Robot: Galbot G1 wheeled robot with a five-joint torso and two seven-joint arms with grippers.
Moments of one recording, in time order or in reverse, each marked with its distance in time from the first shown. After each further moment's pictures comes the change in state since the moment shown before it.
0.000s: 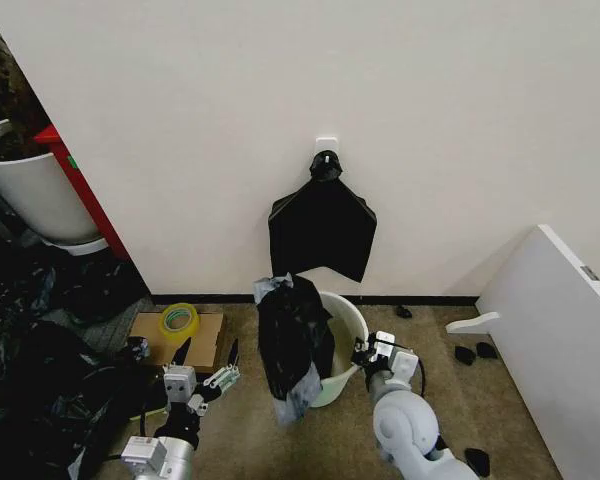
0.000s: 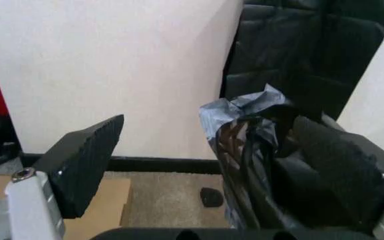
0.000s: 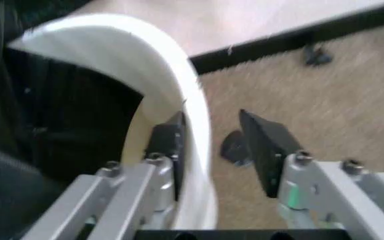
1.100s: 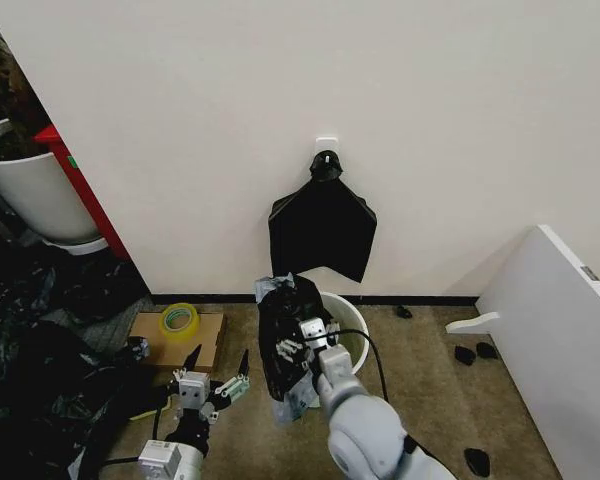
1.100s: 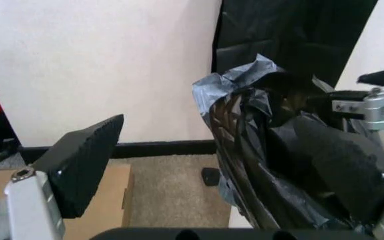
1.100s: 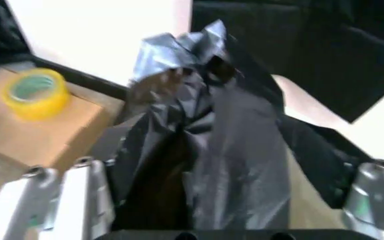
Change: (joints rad) left arm -0.009 0.014 0.046 0.009 0.072 0.070 -0.030; right arm 0.160 0.016 -0.346 0.051 -0.473 -0.177 -0.156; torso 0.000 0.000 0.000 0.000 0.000
